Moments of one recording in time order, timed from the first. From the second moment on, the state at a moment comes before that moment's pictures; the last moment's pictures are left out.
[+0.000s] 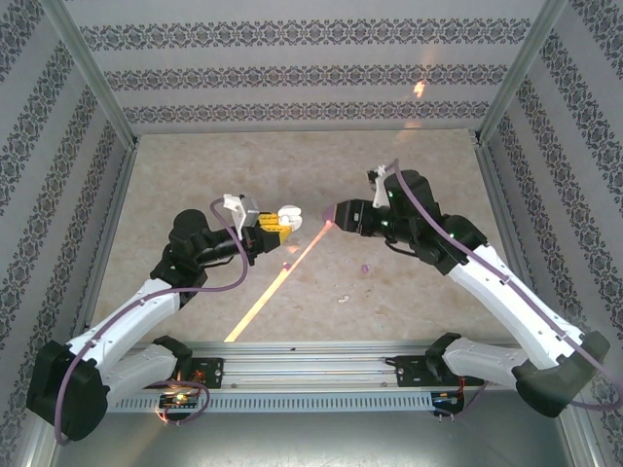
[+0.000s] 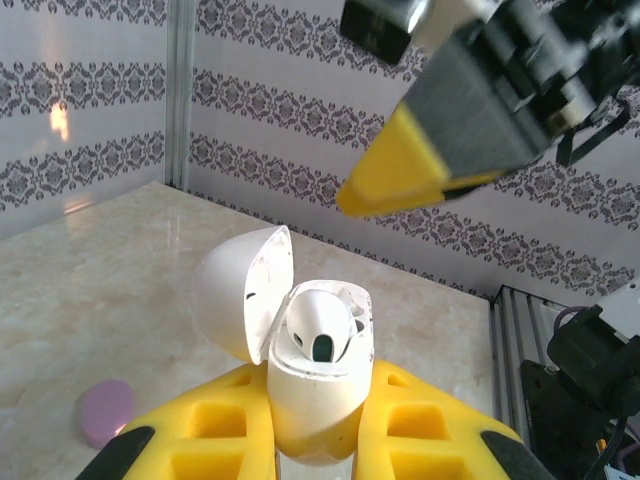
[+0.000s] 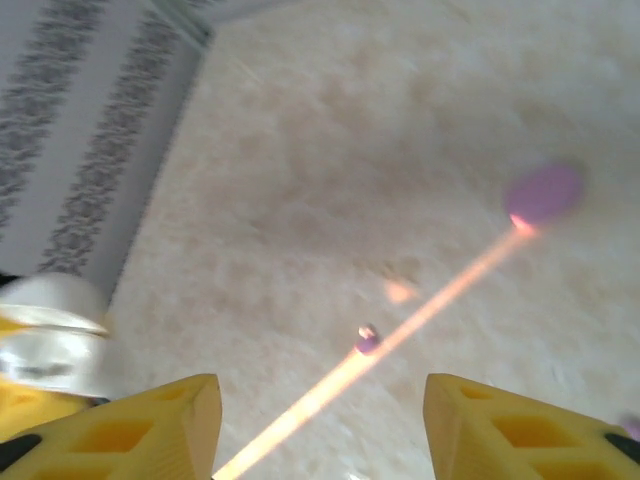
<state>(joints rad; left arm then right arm) -0.43 1.02 0.59 0.40 0.73 -0.15 0.60 1.11 1.14 -0.68 -0.17 0.67</state>
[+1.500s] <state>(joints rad) -0.49 0.97 0.45 0.39 0.62 -0.04 0.76 1.48 0.74 -0.50 -0.17 0.93</state>
